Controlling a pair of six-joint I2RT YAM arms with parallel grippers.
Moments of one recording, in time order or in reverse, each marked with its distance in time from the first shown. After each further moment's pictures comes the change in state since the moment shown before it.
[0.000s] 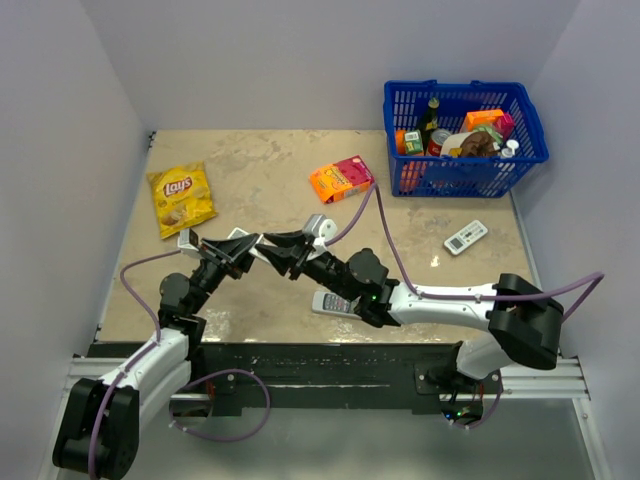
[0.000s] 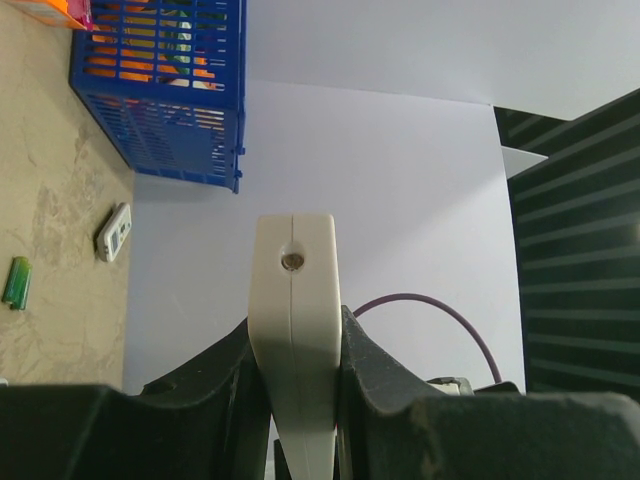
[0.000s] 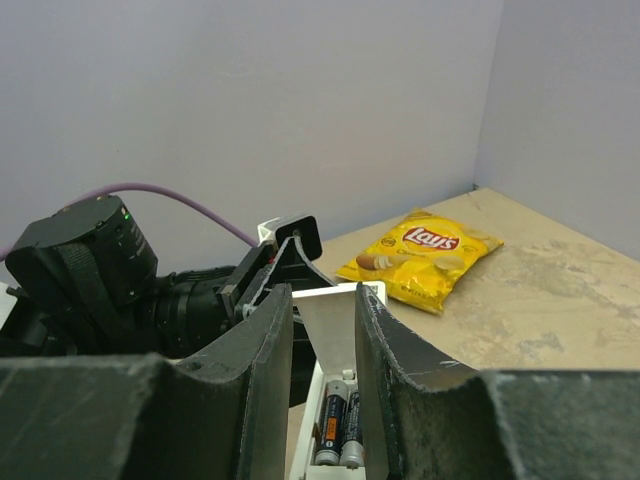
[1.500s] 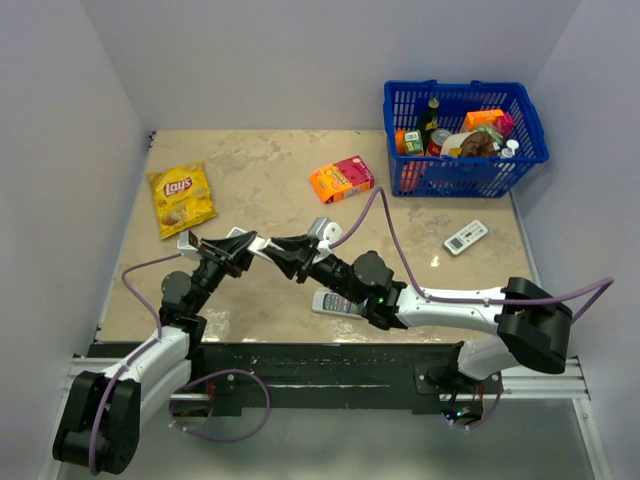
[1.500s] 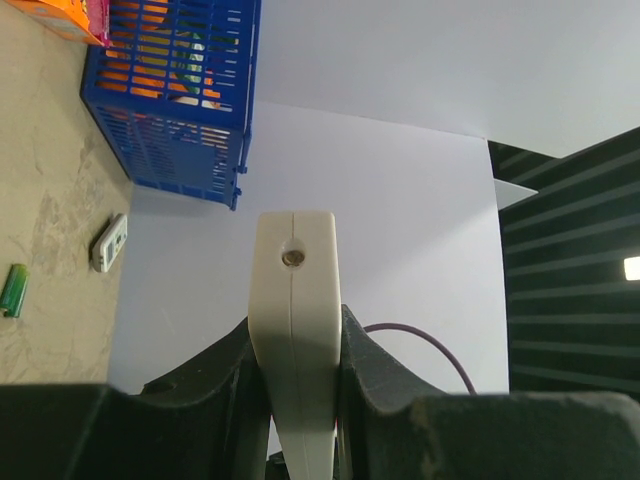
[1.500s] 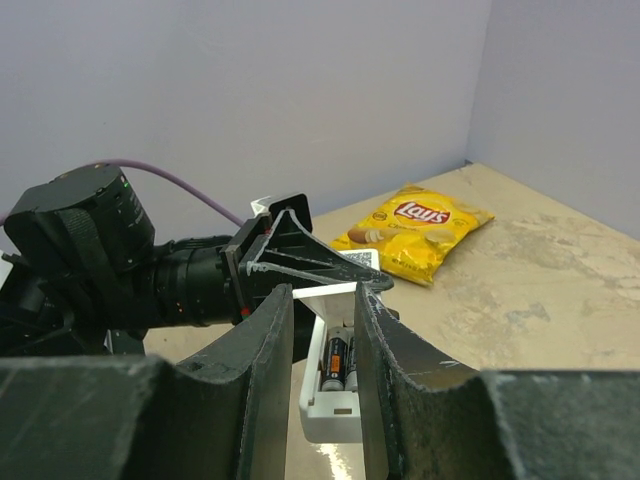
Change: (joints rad) left arm 0.000 0.040 0.000 0.006 -0.042 -0.045; right arm -0.002 -0.050 -0.053 -0.047 0.005 -0.004
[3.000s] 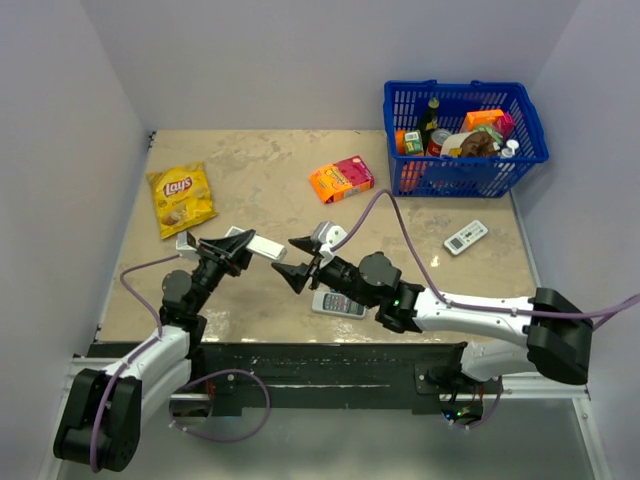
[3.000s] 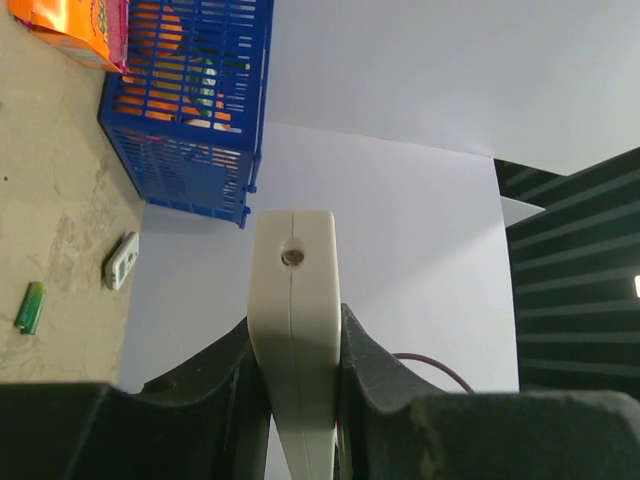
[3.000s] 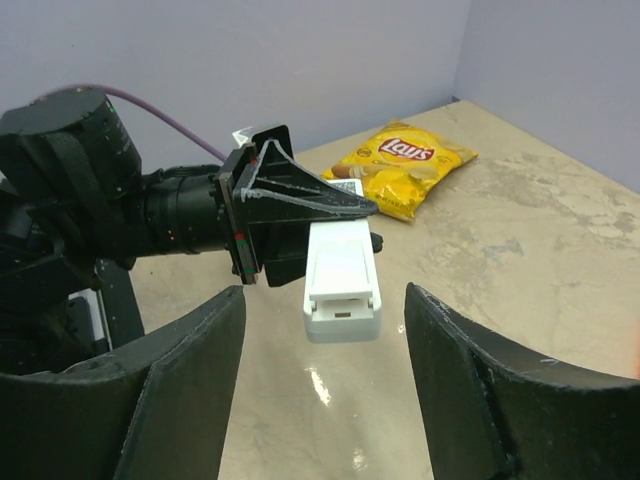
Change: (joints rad) left arm 0.007 0.018 0.000 -0.004 -0.033 0.011; right arm 0.000 -0.115 -0.032 -0.219 0.022 -0.023
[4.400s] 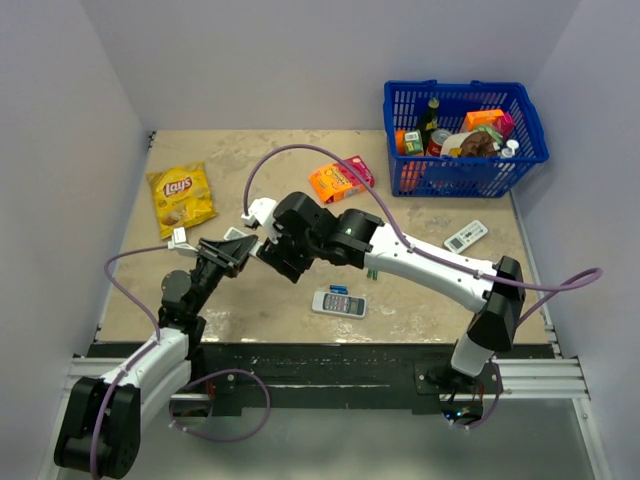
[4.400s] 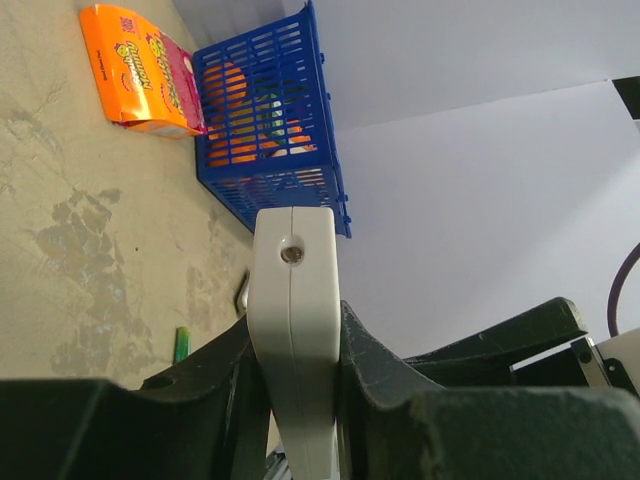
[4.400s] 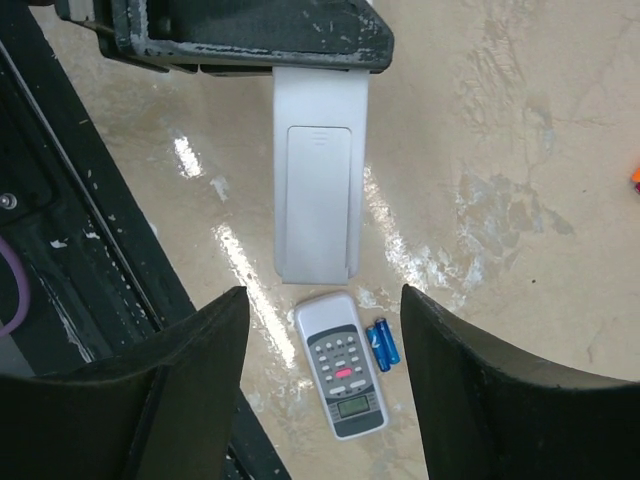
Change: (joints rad) left arm 0.008 -0.047 0.000 -0.073 -0.014 0.426; right arm -0.056 0.383 0.925 -1.471 -0.063 -0.072
